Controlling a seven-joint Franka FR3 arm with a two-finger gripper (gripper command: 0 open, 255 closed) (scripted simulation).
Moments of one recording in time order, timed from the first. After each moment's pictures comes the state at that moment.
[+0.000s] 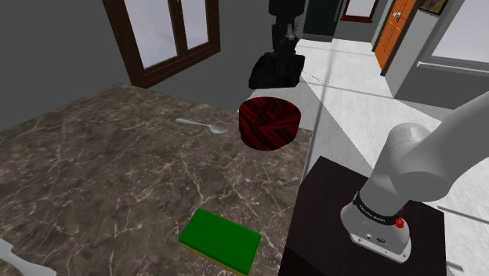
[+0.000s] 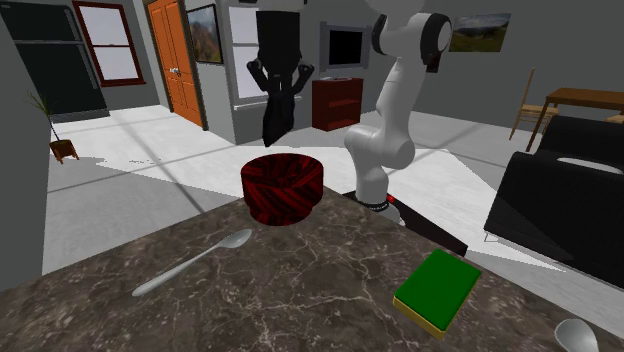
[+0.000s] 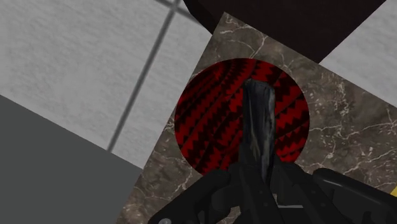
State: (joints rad) arm 0.18 -0.47 0.11 -1.91 -0.01 1.42 -0.50
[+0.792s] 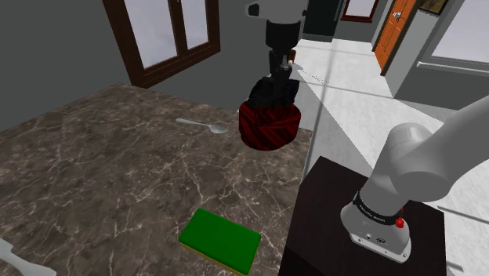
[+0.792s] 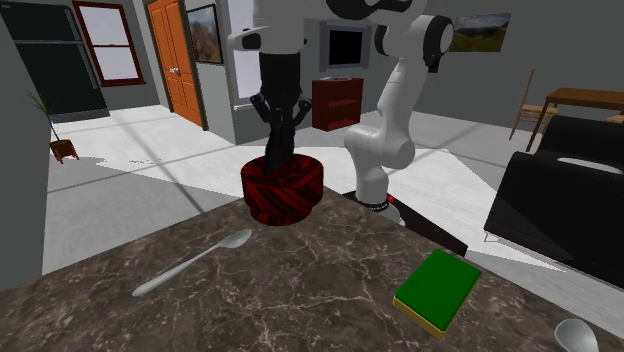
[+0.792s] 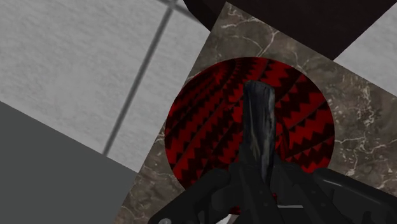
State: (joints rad) arm 0.18 -0.52 0.11 -2.11 -0.01 1.58 -0.50
